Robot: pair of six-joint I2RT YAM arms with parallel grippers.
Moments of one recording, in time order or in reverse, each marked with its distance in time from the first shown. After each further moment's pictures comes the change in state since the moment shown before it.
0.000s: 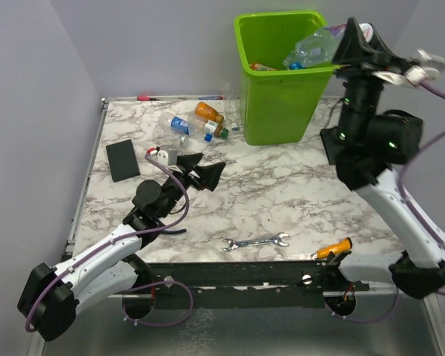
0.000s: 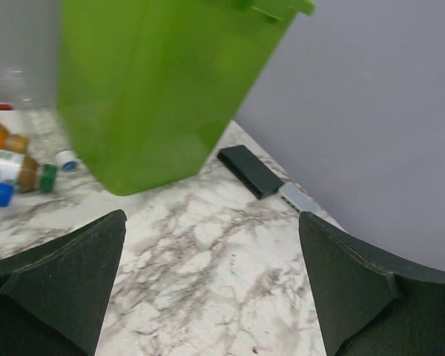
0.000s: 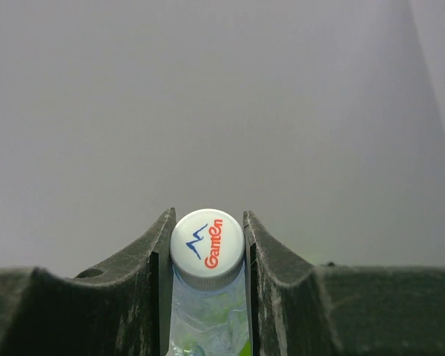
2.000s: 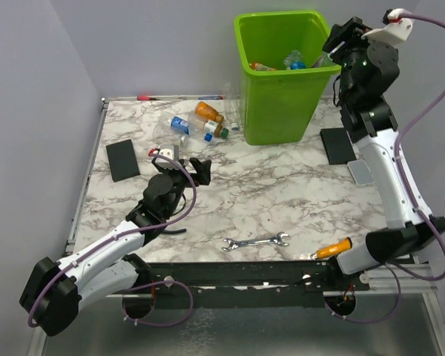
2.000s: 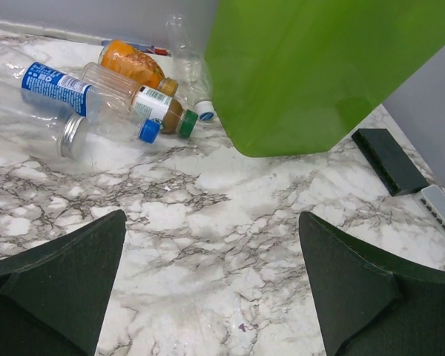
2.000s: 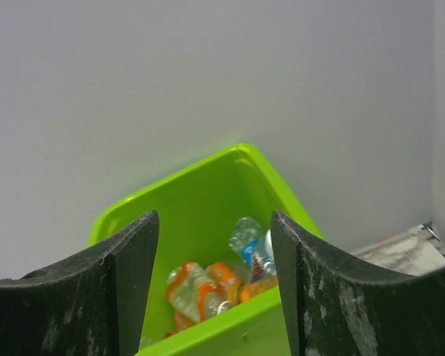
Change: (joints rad) left arm 0.000 0.035 0.018 -0.242 -0.394 0.090; right arm -0.386 0.304 0.280 -0.573 -0.092 0.426
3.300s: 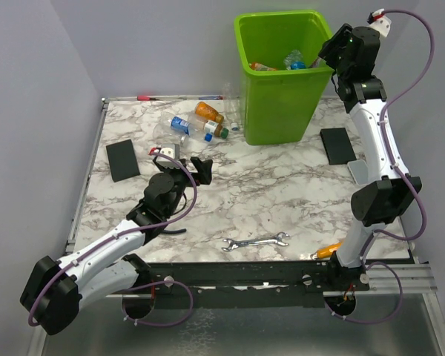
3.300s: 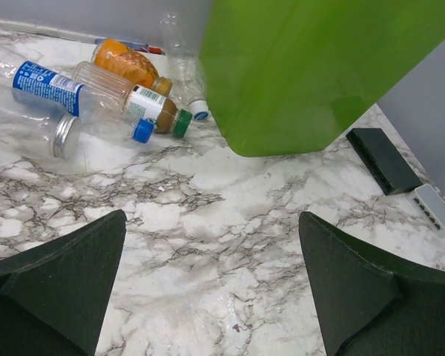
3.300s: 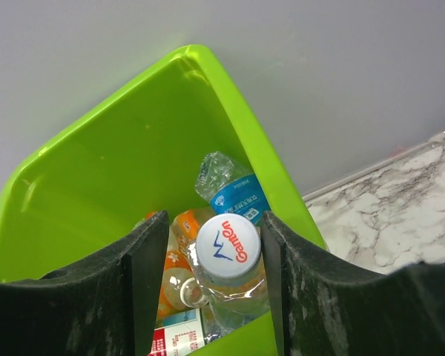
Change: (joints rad) left arm -0.002 0.010 0.015 -0.014 0.010 -0.013; right arm -0.195 0.380 0.292 -0.323 -0.203 0.244
